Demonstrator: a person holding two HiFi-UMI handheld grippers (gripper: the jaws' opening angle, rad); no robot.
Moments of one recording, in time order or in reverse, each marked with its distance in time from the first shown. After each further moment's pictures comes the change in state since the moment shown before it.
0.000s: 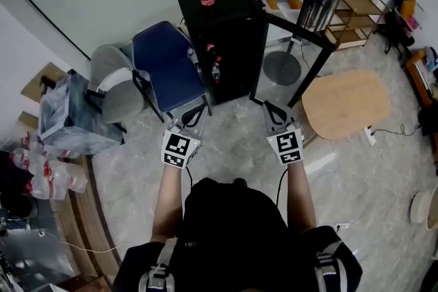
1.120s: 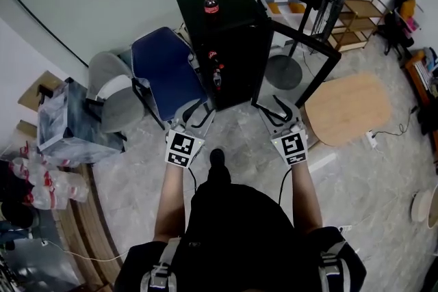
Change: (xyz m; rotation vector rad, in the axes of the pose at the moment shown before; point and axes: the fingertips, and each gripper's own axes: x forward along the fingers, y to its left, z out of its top) left arm 0.039 0.054 -0.006 0.030 0.014 -0.012; right arm 0.052 -0.013 0.029 -0.045 -0.081 0.022
